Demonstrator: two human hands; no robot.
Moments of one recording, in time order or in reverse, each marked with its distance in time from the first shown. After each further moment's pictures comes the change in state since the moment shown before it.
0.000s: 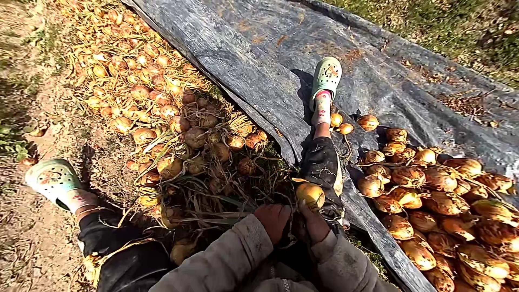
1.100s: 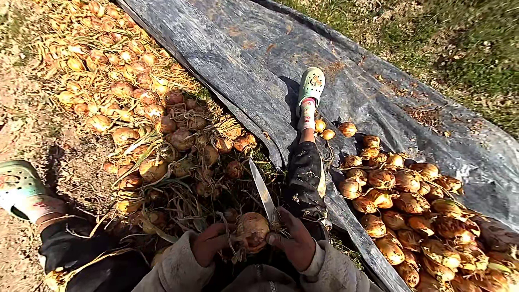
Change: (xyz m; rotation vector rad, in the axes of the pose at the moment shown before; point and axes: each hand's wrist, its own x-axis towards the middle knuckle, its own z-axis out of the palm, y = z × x) left_hand -0.092 -0.063 0.003 -1.247 0.207 0.022; right_hand -0.043 -0.018 0.017 -0.504 -0.359 -0.658
